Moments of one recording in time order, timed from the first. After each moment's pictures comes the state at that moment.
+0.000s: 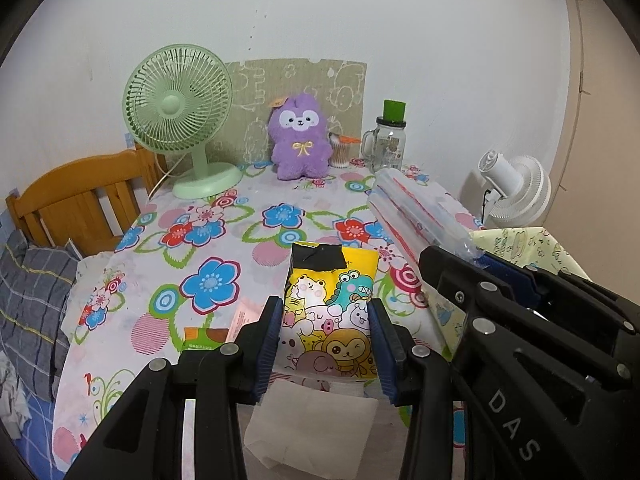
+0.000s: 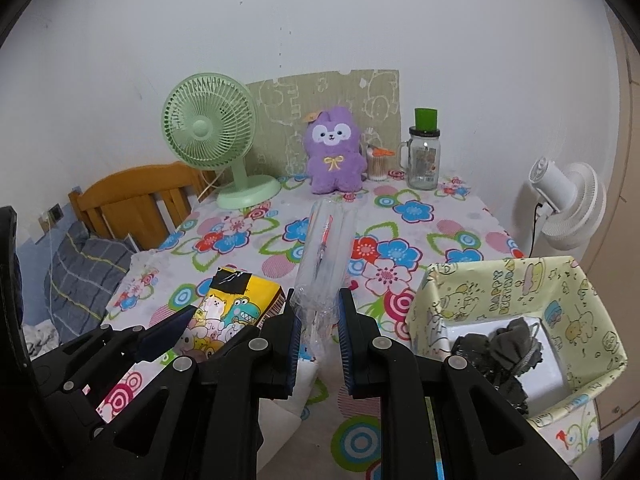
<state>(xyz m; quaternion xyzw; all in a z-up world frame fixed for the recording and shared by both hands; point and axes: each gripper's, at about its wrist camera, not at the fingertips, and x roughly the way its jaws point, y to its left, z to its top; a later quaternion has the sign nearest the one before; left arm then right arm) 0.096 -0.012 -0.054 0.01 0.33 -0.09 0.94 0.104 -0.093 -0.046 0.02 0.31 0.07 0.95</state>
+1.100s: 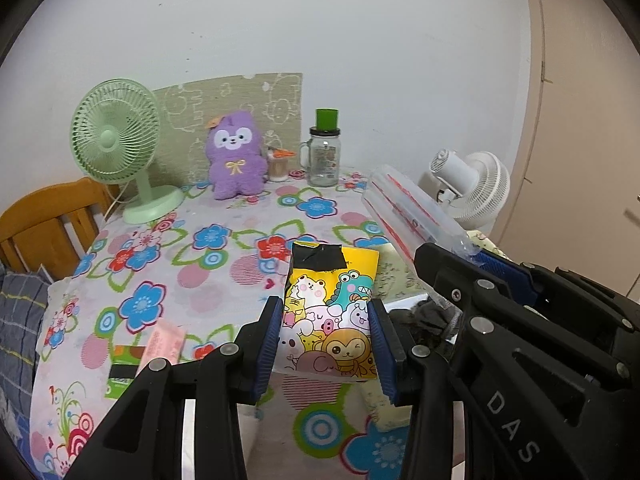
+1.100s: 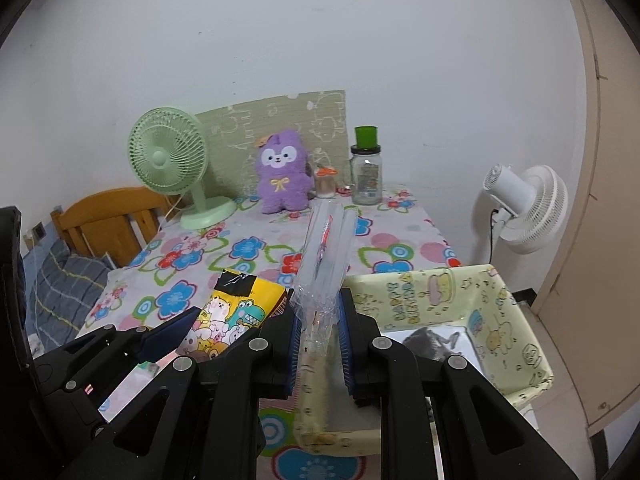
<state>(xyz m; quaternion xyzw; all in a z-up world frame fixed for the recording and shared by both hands) 0.087 -0.103 -0.039 0.03 0.31 -0.15 0.94 0.082 -0.182 -0.025 0.02 0.29 0.02 0.96</state>
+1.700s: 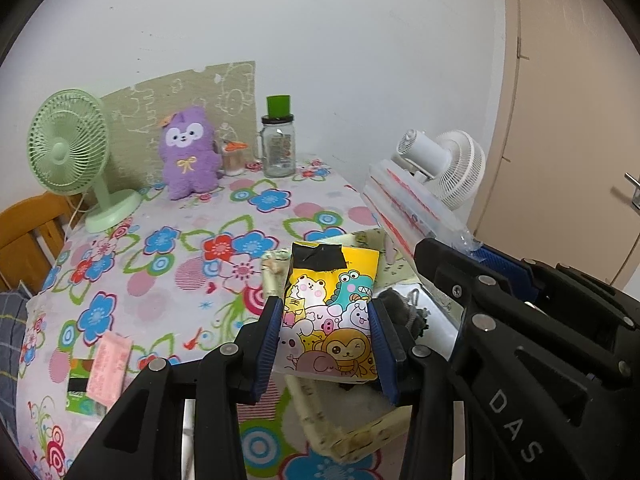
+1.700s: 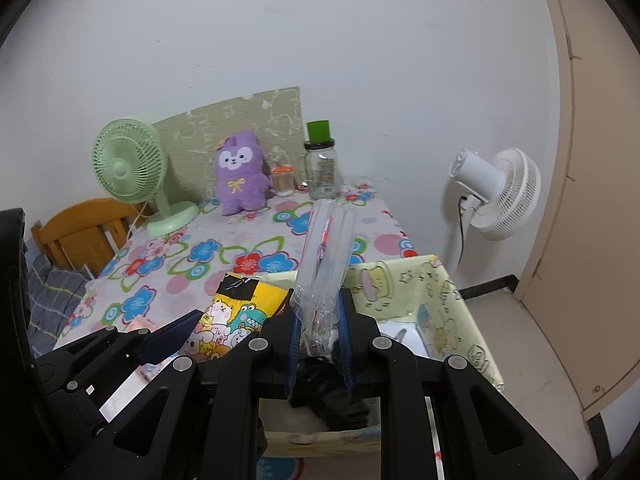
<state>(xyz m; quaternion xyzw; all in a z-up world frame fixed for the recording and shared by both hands) 0.101 -0.161 -0.051 0.05 0.33 -0.19 0.92 0.084 -0.238 -0.035 0.04 0.29 -0.02 0.96</state>
